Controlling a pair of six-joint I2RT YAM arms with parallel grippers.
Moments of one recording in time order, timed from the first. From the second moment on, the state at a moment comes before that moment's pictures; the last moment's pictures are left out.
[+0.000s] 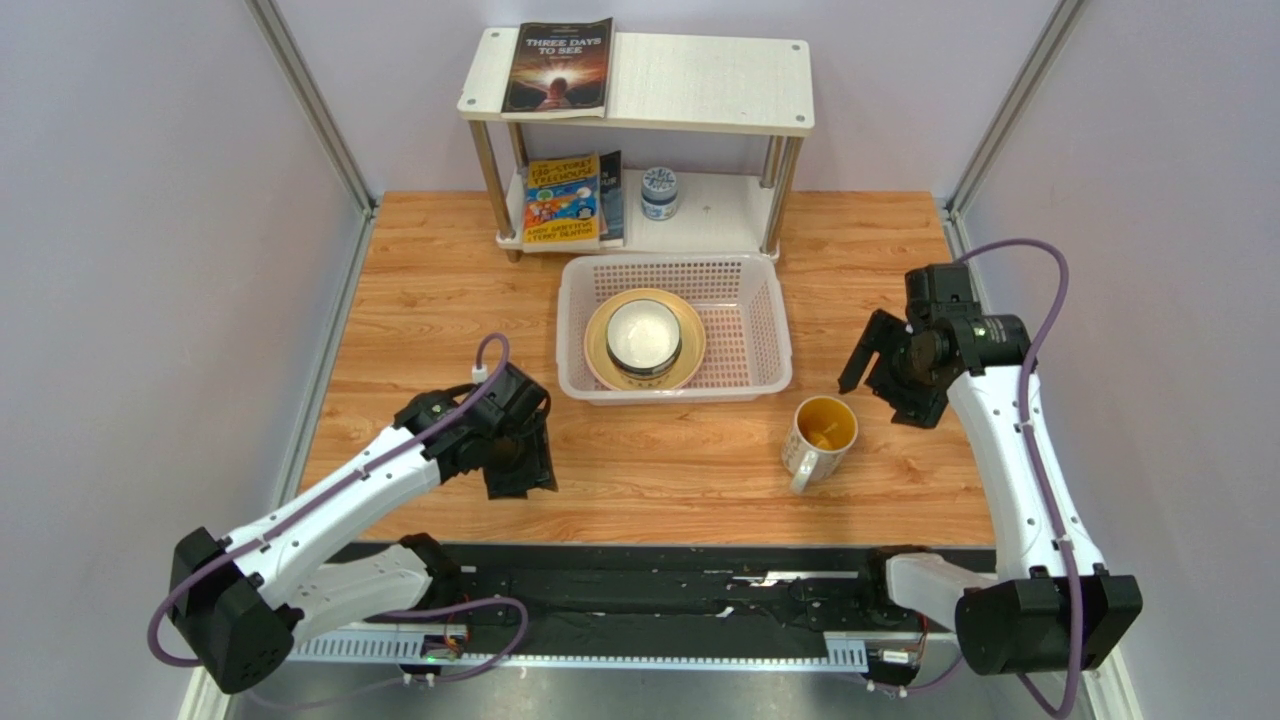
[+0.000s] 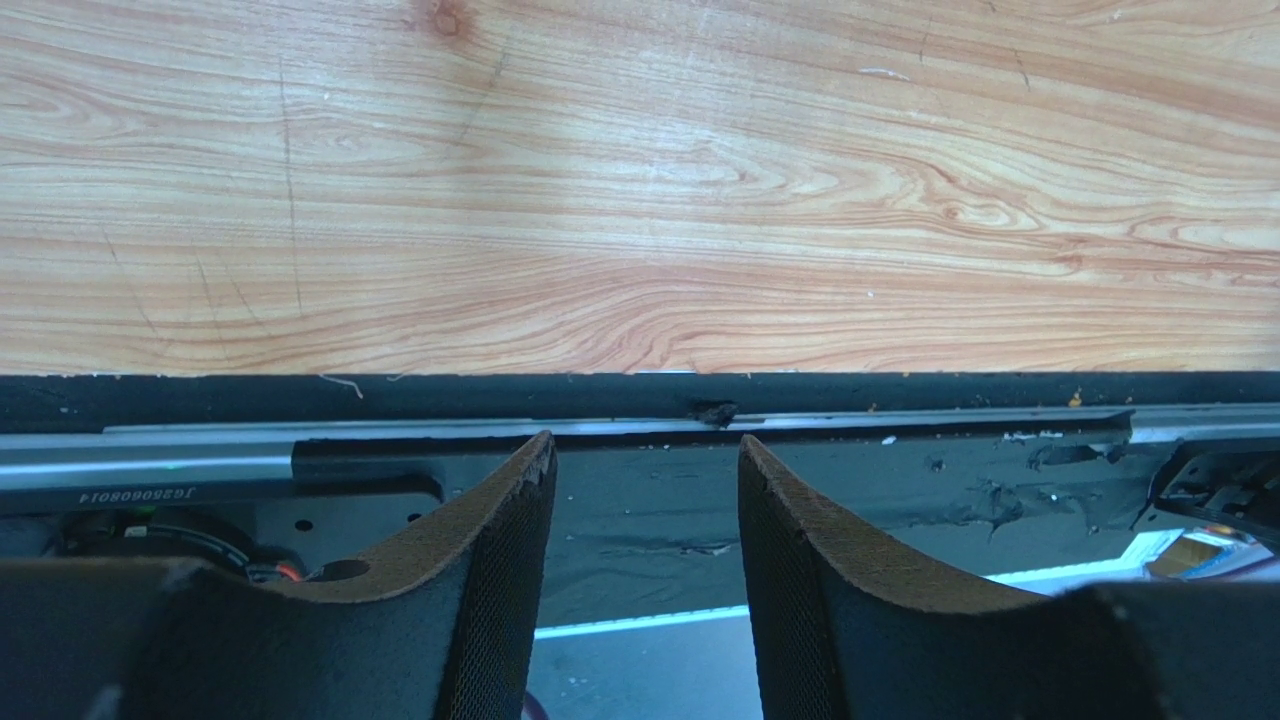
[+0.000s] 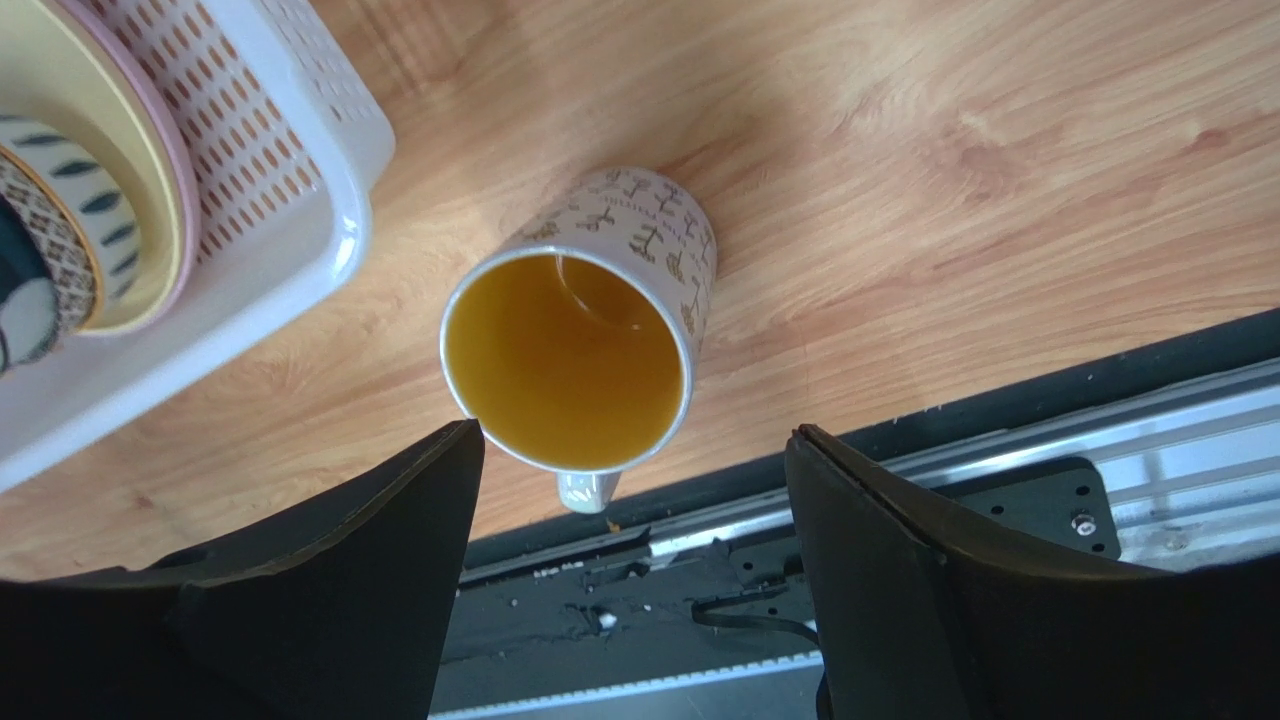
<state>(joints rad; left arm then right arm) -0.71 1.02 0.80 -1.00 -0.03 -0.90 0.05 1.15 1.25 -1.22 0.04 0.55</state>
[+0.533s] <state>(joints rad) -0.71 1.02 0.80 -1.00 -0.03 -0.90 0.05 1.09 0.92 -1.14 -0.04 0.58</state>
